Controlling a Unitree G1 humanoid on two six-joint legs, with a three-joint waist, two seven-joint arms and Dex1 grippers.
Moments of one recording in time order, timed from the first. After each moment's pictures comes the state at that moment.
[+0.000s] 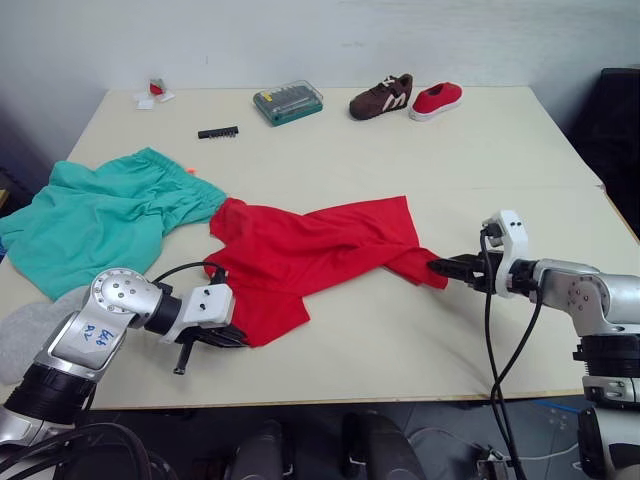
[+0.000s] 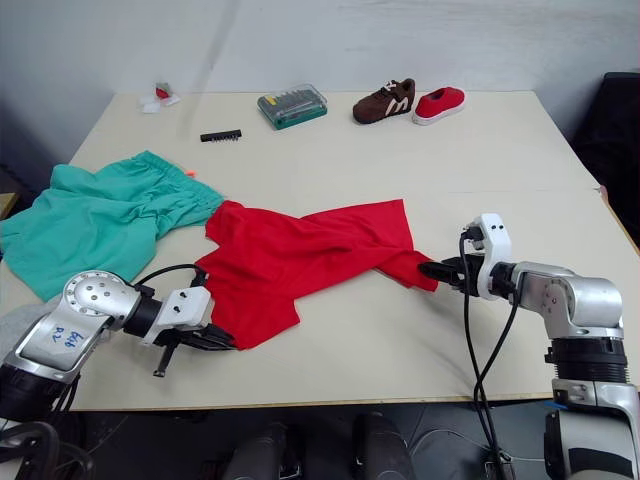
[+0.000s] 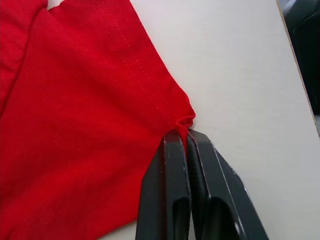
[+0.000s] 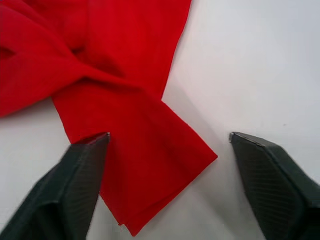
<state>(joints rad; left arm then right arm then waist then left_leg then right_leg) -0.32 0.92 -0.17 -0.07 -0.16 0.23 -1.34 -0.53 -0.71 -0.13 0.17 0.56 1.03 0.70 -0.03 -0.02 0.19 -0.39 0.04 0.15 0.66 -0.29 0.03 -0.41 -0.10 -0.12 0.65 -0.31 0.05</state>
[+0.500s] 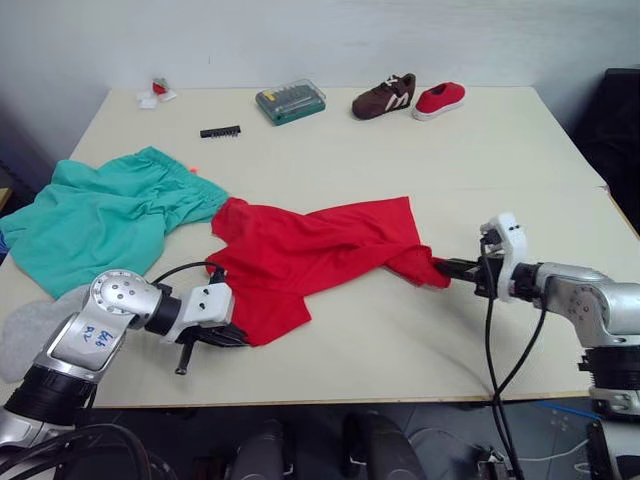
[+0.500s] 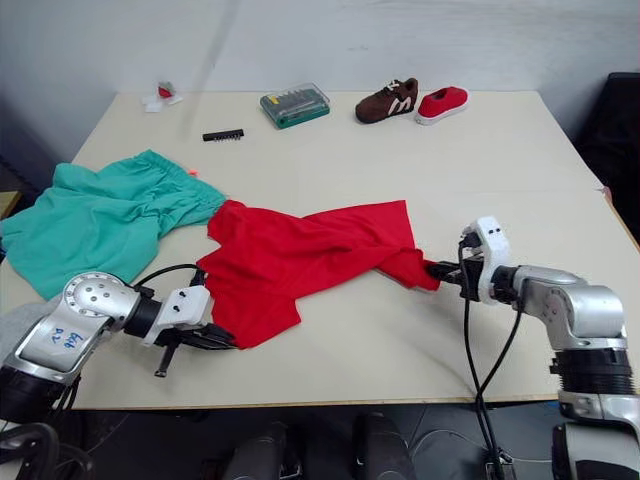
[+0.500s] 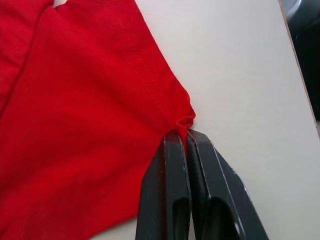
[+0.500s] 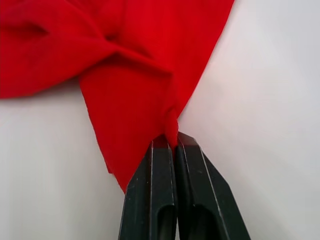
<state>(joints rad) -0.31 0.92 -0.16 -0.06 -0.20 0.26 -1.33 -0.43 -0.80 -0.13 0.03 0.52 0.85 0.85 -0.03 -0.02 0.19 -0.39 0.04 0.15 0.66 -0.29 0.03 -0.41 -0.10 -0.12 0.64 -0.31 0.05</state>
